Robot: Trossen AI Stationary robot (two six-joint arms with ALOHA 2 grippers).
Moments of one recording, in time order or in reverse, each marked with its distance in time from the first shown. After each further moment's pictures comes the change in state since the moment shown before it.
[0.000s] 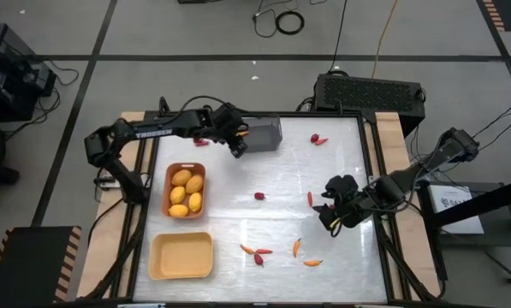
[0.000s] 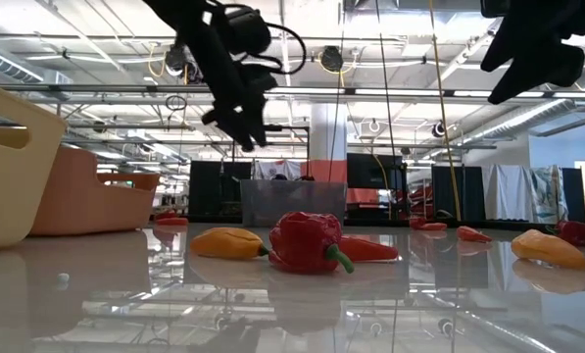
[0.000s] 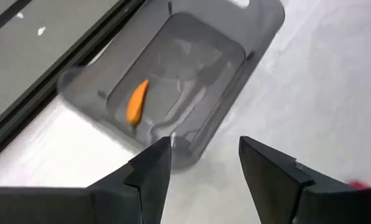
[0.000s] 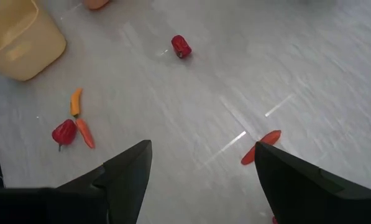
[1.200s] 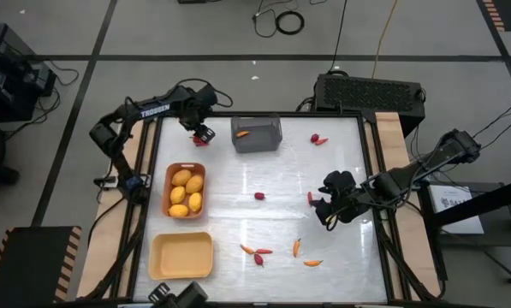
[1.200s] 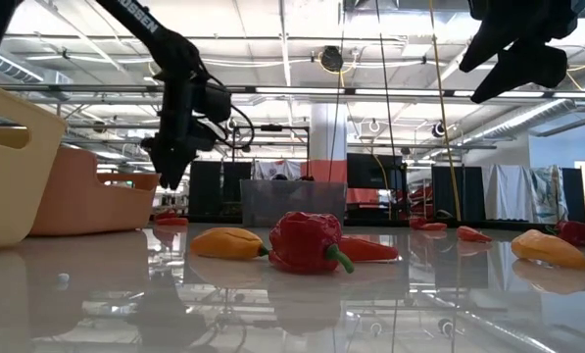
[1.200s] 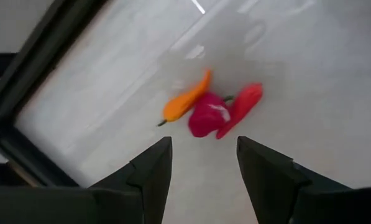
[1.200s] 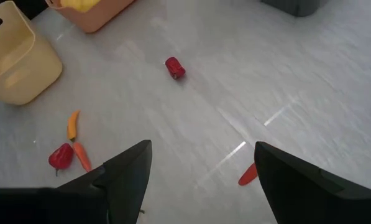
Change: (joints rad) left arm 0.380 0.121 0.000 -0.429 -0.027 0.194; right arm -0.059 0.000 0.000 0.042 0.027 -0.033
